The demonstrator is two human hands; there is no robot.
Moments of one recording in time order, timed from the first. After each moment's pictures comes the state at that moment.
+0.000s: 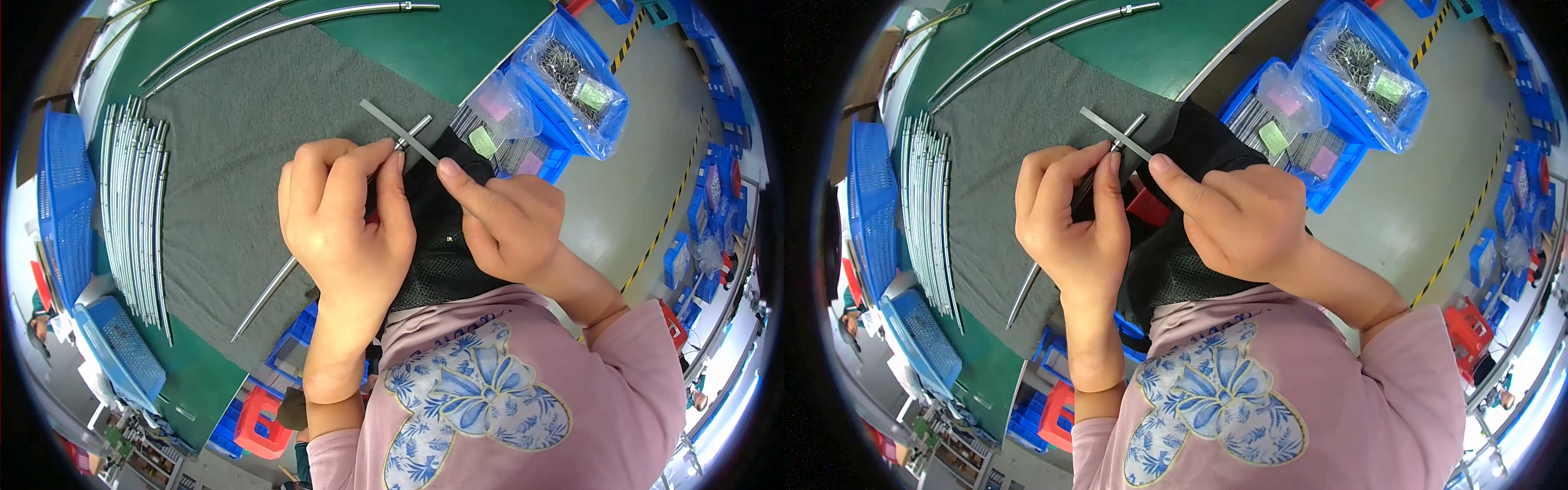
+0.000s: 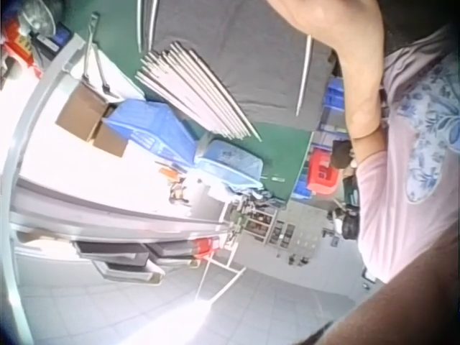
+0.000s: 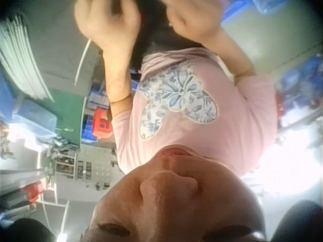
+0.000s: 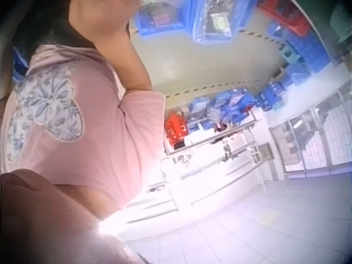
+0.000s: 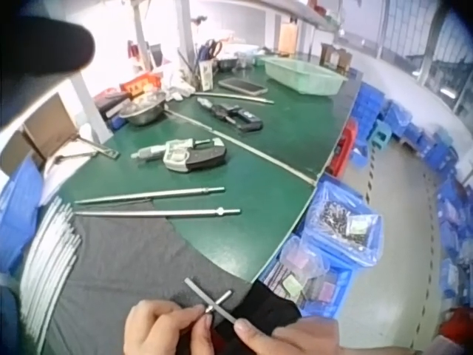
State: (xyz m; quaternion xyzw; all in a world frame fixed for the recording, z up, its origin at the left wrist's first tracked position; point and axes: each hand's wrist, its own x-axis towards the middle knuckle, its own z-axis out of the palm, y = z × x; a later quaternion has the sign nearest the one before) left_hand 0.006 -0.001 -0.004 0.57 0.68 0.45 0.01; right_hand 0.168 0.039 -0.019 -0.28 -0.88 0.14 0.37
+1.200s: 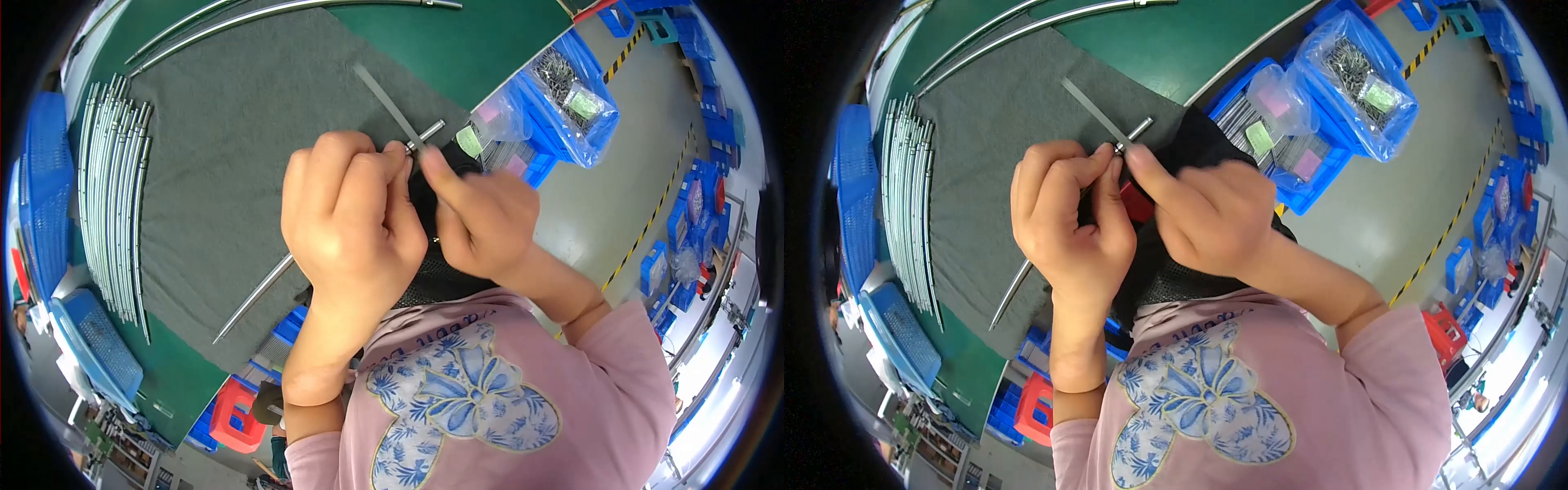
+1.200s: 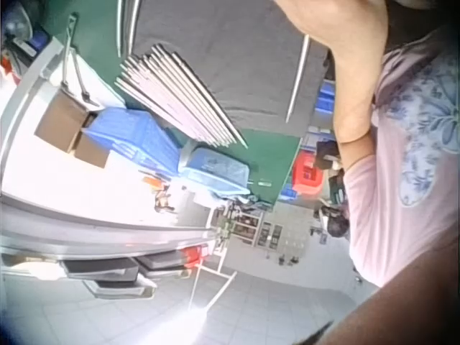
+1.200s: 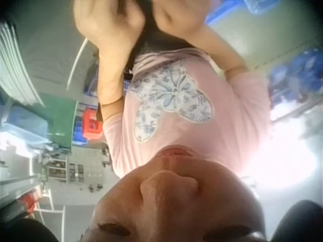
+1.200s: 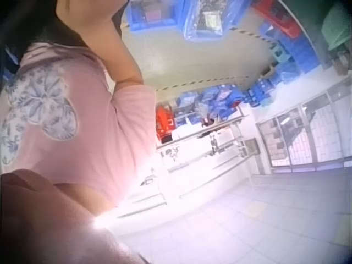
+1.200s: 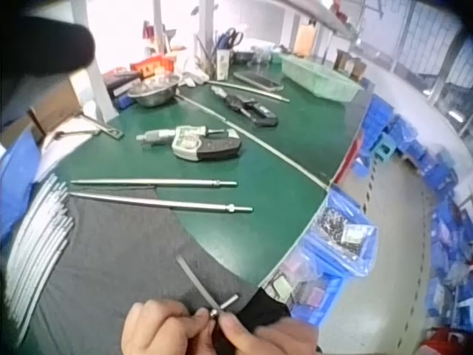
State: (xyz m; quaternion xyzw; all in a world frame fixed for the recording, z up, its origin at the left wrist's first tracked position) left_hand 0.004 0.004 -0.007 0.61 0.64 0.47 -0.01; right_hand 0.153 0.040 -0.030 -0.28 -0.88 0.12 0.37
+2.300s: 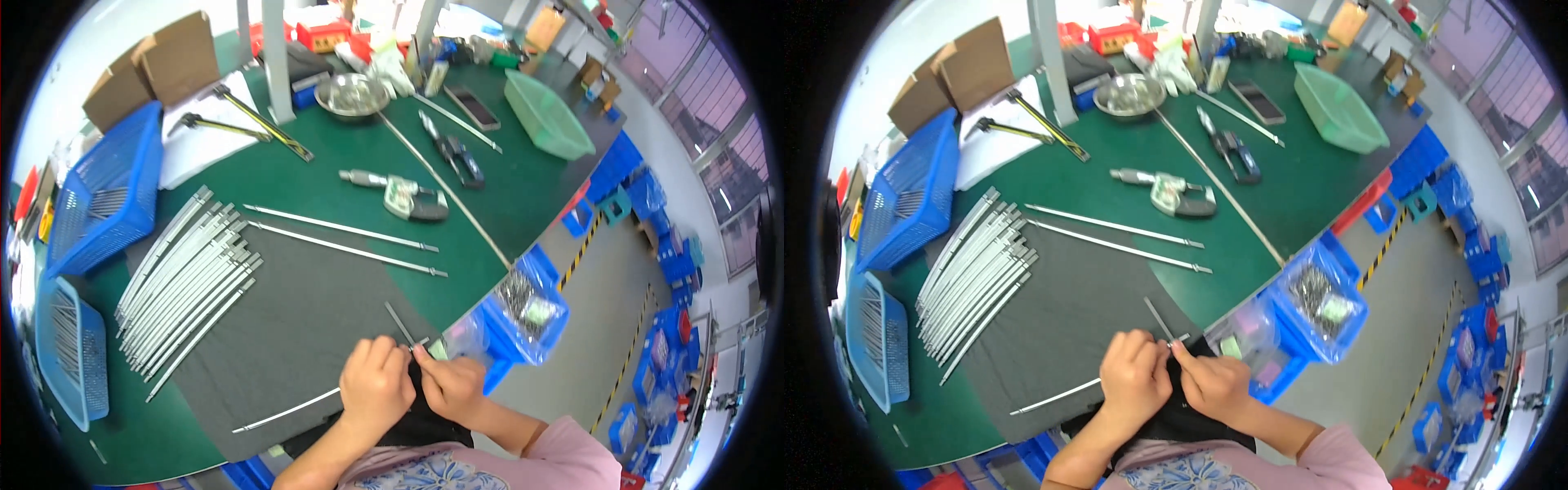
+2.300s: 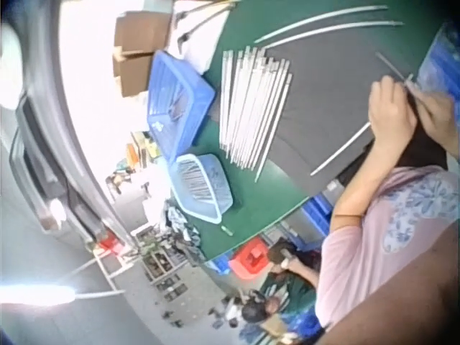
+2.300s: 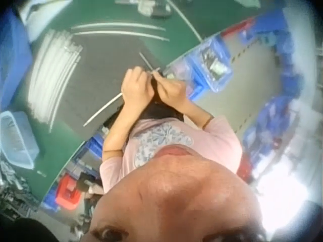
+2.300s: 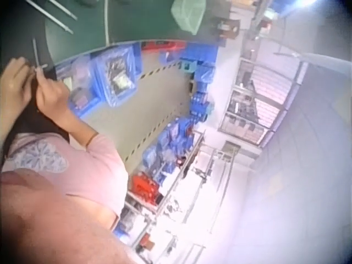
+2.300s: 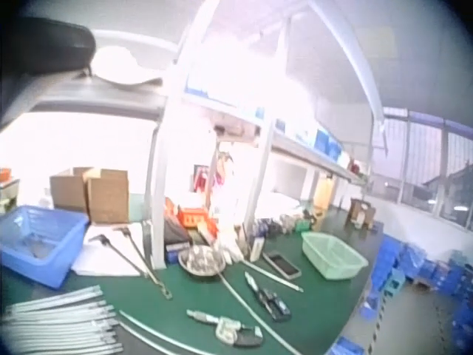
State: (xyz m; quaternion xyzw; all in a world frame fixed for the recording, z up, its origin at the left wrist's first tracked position) left_hand 0.014 -0.009 -0.005 0.58 0.68 0.45 0.02; right_hand 0.150 0.049 -0.028 -0.26 -0.89 0.14 0.35
